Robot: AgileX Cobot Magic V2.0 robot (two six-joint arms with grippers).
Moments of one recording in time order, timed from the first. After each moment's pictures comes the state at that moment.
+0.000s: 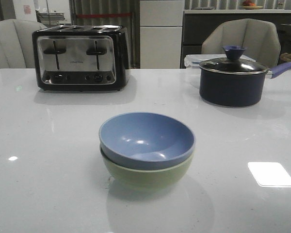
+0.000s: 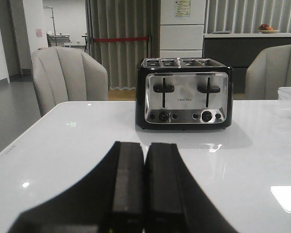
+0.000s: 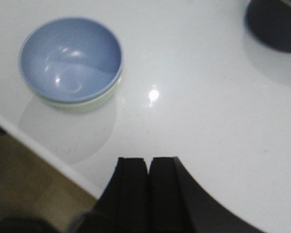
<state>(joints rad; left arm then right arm) -0.05 0.00 0.00 -0.05 0.02 0.07 0.34 0.57 -0.55 0.13 0.64 -0.19</state>
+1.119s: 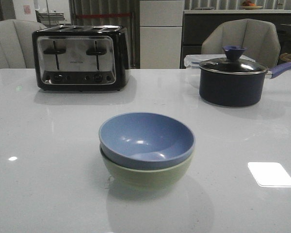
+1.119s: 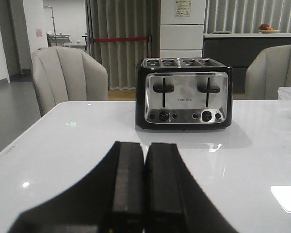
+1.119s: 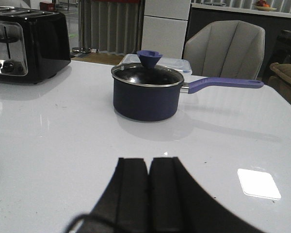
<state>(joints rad) -0.05 0.00 0.00 -0.05 0.02 0.07 0.04 -0.01 0.03 0.15 0.09 -0.19</state>
